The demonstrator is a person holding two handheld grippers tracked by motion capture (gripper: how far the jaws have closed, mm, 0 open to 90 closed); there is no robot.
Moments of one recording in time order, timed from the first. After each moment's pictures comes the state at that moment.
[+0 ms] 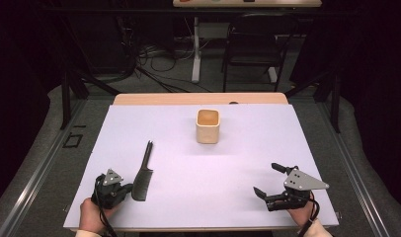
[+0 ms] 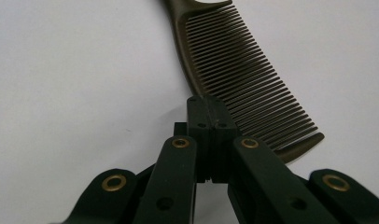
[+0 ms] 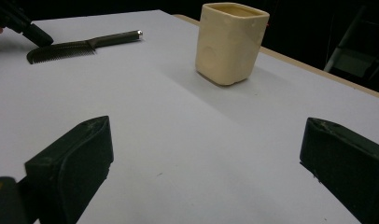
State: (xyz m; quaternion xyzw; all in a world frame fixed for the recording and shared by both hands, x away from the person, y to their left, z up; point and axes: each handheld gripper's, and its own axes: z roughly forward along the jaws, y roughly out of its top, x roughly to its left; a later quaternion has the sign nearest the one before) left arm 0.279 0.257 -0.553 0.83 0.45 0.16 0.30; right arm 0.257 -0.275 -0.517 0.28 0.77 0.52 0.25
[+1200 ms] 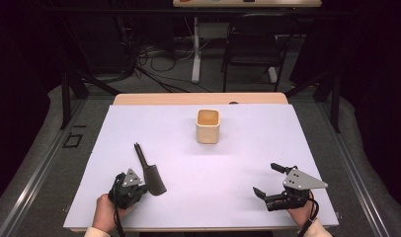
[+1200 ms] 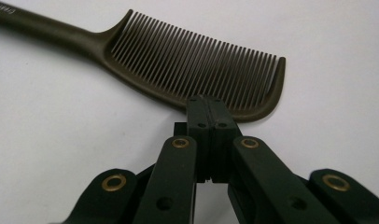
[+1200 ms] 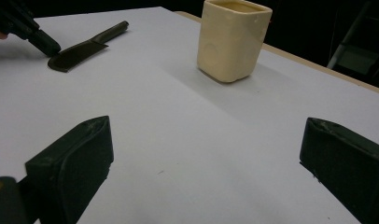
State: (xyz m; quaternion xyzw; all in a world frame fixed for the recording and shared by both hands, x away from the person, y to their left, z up) left arm 0.283 0.212 -0.551 0.87 0.37 0.14 0.30; right arm 0.258 -0.275 -0.518 0.28 0.77 0.51 0.25
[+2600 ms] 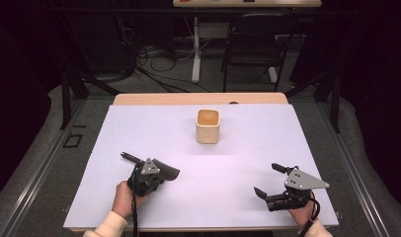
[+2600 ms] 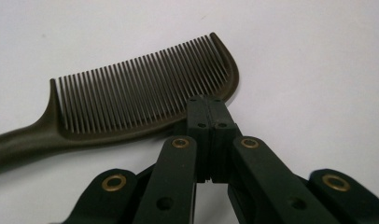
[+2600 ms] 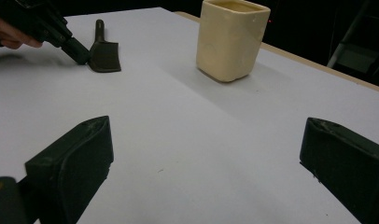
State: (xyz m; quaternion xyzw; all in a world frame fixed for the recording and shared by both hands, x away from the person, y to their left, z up) left arm 0.321 0.170 -0.554 0.88 0.33 0.12 0.32; right arm 0.257 -0.277 -0.518 0.29 0.77 0.51 0.24
